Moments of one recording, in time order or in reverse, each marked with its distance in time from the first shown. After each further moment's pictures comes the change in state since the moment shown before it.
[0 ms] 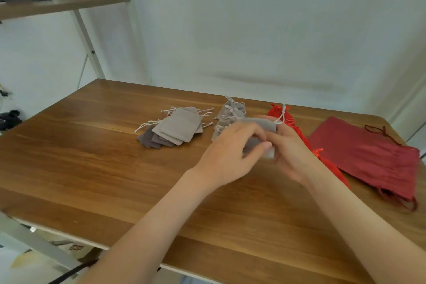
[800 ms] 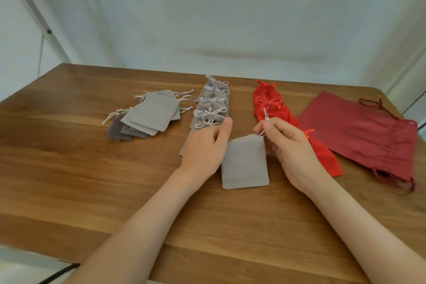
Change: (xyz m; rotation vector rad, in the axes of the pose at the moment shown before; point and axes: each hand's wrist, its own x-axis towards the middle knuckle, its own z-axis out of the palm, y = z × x) left_hand 0.002 -0.023 0.040 -0.044 0.090 -0.513; right_hand -0.023 0.028 -0.036 -0.235 0.207 -0.110
